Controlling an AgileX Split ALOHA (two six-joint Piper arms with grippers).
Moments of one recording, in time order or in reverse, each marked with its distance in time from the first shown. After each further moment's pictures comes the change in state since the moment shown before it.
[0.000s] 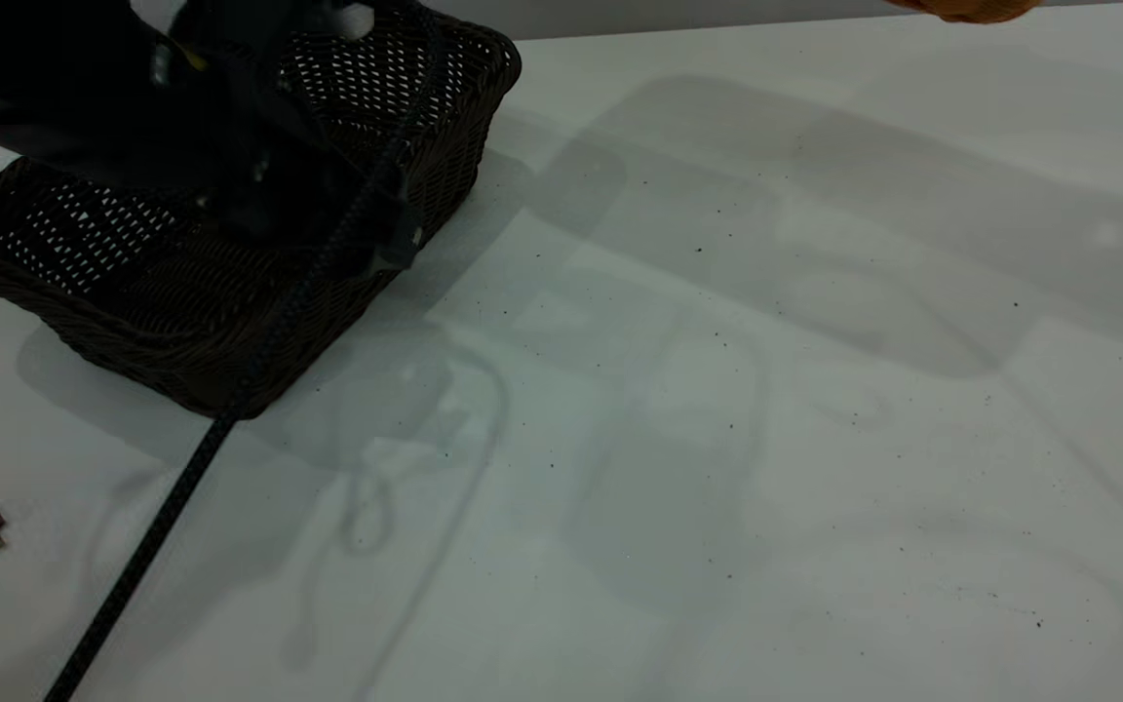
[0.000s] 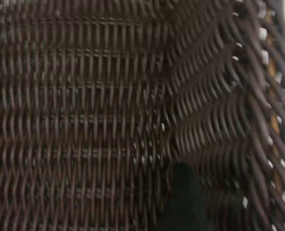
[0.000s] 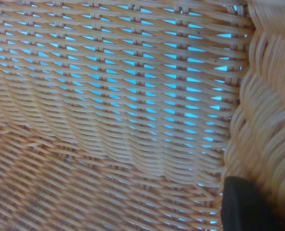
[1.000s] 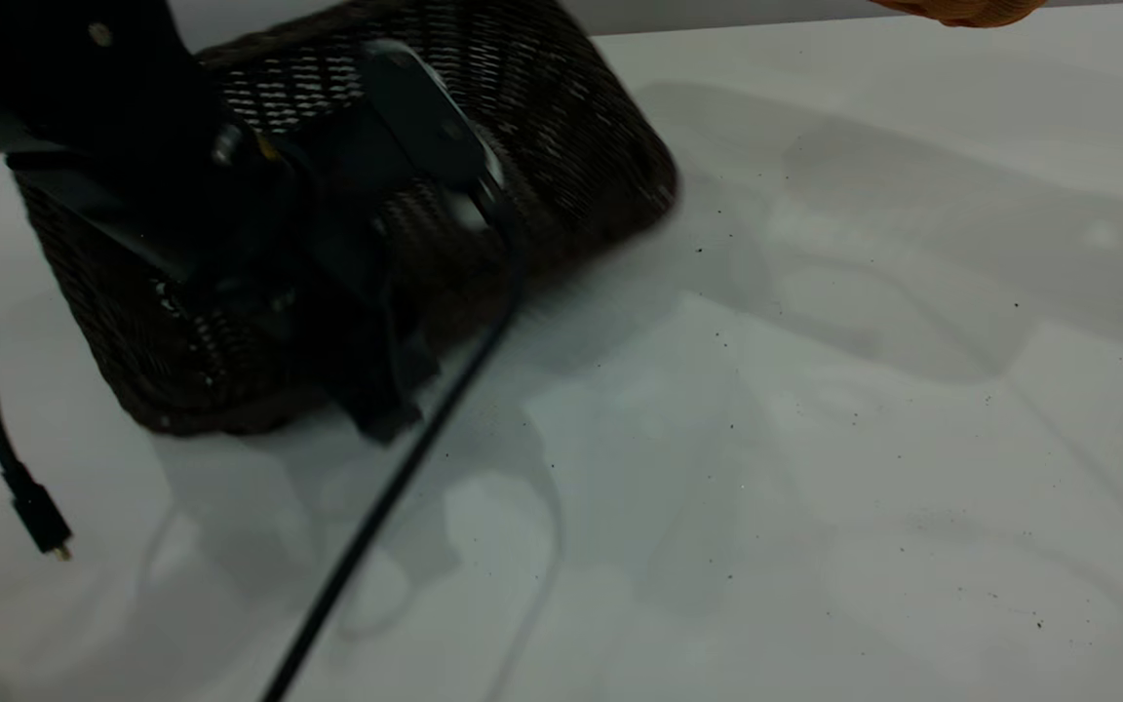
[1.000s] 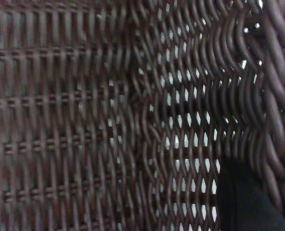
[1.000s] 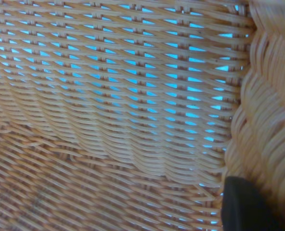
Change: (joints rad) left arm -0.123 0.028 -0.001 0.055 0.301 0.439; right arm 0.000 0.000 0.000 0.003 0.009 -0.036
